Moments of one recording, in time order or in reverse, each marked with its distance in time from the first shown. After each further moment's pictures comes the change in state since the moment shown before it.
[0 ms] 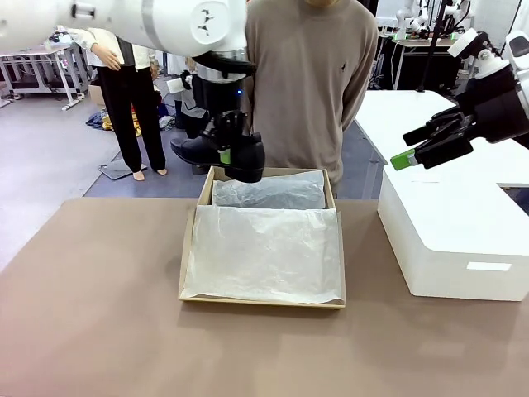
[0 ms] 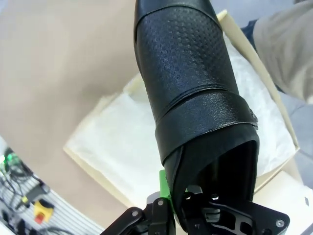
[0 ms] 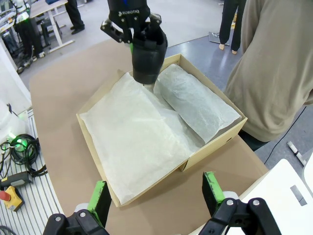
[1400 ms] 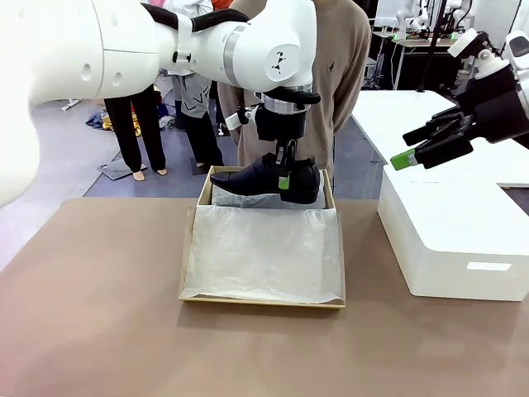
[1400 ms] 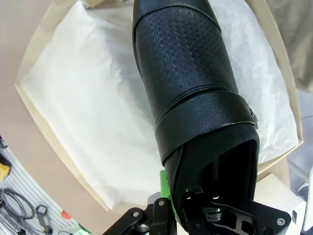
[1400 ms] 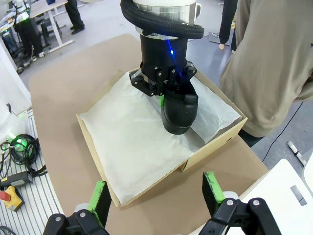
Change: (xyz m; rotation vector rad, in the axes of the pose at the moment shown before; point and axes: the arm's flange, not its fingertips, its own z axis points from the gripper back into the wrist) left arm -0.090 -0.058 -0.057 0.033 0.055 0.200; right arm 0.000 0.000 0.000 0.000 0.000 0.000
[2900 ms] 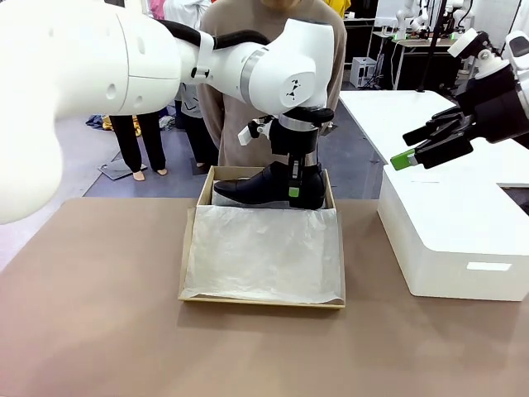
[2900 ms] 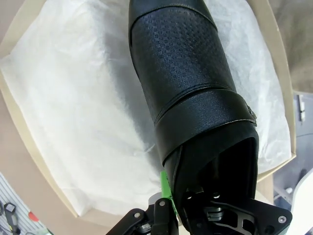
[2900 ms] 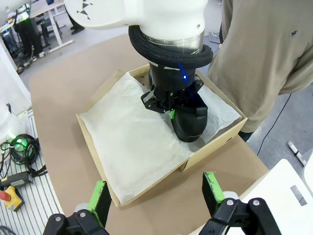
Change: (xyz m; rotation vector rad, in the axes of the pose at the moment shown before) left arm -0.026 -0.007 -0.030 -0.077 -0.043 0.152; right arm 0.000 0.000 0.000 0.000 0.000 0.000
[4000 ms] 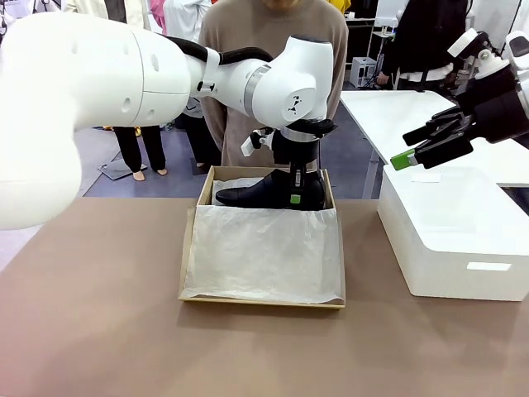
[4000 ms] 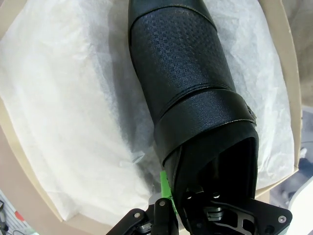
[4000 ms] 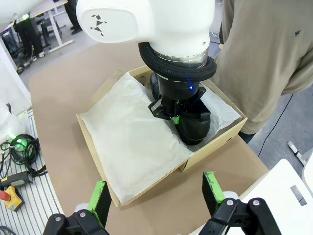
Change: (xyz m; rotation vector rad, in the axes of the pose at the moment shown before) left arm -0.003 -0.009 -0.026 -0.006 0.003 0.055; right arm 0.000 0.000 0.000 0.000 0.000 0.000
